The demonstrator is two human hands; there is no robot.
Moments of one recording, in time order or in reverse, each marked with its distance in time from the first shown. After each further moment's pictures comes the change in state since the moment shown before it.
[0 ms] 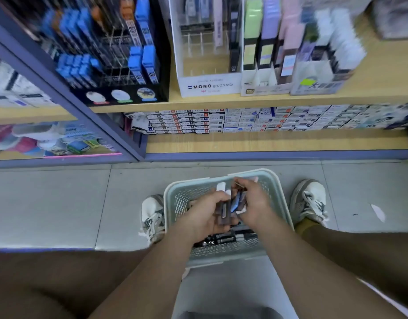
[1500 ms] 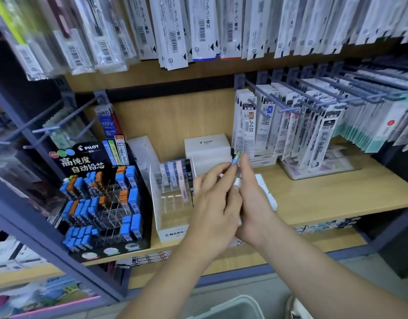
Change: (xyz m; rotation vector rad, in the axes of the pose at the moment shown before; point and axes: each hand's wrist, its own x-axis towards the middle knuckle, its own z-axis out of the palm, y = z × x) left_hand -0.135 0.219 0.132 0.857 0.372 1.476; right_hand -0.218 -0.209 0.120 0.040 -0.566 -0.448
